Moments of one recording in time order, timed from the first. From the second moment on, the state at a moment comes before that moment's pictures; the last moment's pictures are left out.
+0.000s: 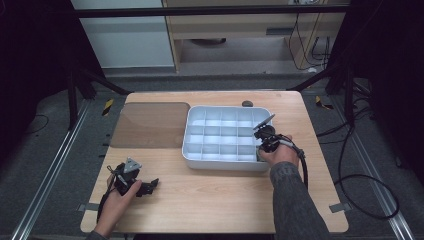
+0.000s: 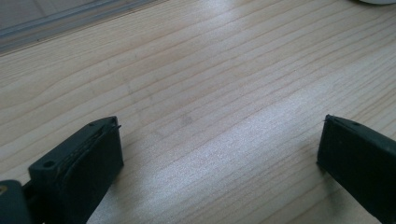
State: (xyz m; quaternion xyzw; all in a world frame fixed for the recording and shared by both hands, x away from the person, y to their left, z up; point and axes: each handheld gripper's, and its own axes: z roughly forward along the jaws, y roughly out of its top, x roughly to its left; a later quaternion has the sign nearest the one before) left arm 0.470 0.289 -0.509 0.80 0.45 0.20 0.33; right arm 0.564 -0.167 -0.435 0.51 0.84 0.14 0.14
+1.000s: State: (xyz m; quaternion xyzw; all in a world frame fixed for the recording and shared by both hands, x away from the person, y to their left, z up) left arm 0.470 0.289 -0.509 0.80 0.45 0.20 0.33; right arm 0.544 -0.185 -0.404 0.52 0.80 0.25 0.15
